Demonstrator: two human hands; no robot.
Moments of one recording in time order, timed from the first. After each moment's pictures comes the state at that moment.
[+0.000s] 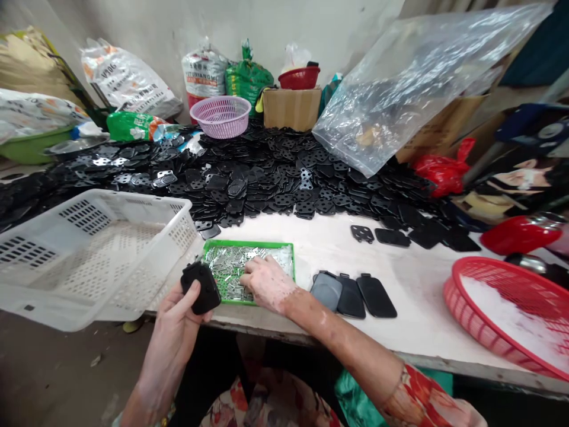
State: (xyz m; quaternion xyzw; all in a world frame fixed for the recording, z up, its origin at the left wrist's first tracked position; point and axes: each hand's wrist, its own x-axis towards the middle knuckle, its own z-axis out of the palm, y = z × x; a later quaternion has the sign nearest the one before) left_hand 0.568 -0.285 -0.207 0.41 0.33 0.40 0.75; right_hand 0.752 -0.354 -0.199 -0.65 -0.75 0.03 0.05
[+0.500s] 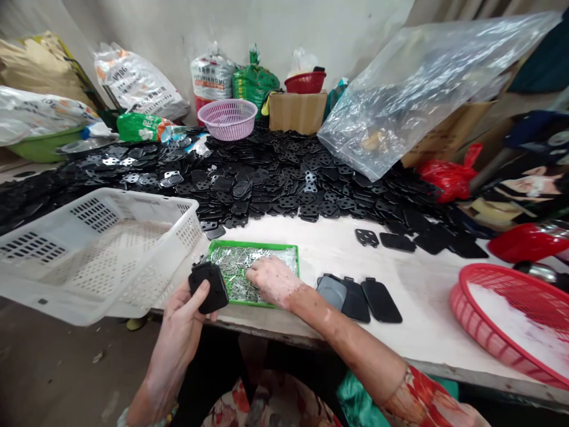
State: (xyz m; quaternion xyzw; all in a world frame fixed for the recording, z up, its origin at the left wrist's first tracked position) left_hand 0.566 -0.285 -0.210 0.48 0.32 0.40 0.71; right_hand 0.760 -0.349 -0.199 -0.65 -0.75 0.05 0.07
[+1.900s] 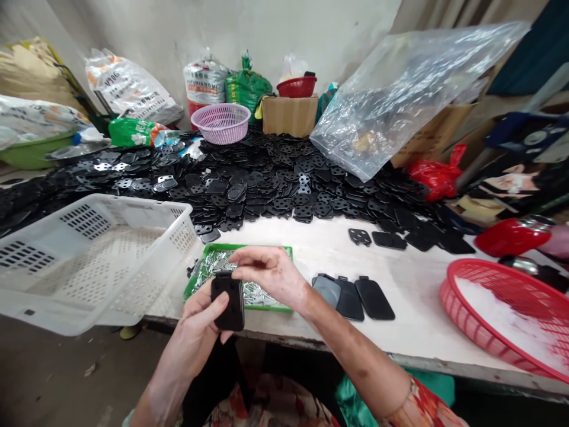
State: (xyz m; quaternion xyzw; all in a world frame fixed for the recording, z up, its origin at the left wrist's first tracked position) left_hand 0.583 -0.308 -0.191 0.52 0.23 0.25 0.78; right_hand 0.750 -0.367 -0.157 -0.54 -0.49 0.34 0.59
